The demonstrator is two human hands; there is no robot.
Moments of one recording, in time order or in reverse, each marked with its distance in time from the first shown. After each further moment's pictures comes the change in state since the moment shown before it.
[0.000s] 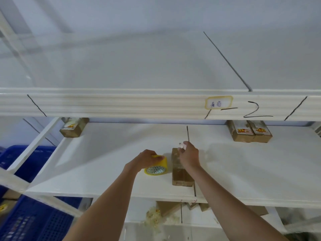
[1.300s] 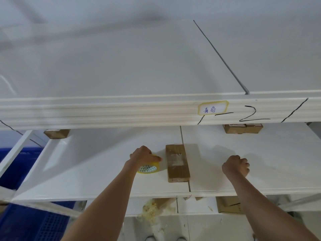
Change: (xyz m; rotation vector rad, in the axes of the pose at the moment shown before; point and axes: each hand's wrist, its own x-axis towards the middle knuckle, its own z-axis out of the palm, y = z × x) left_hand 0.028 0.014 0.014 0.283 0.075 -0.068; right_hand 0.021 0.132 -0.115 -0.728 0.150 0.575
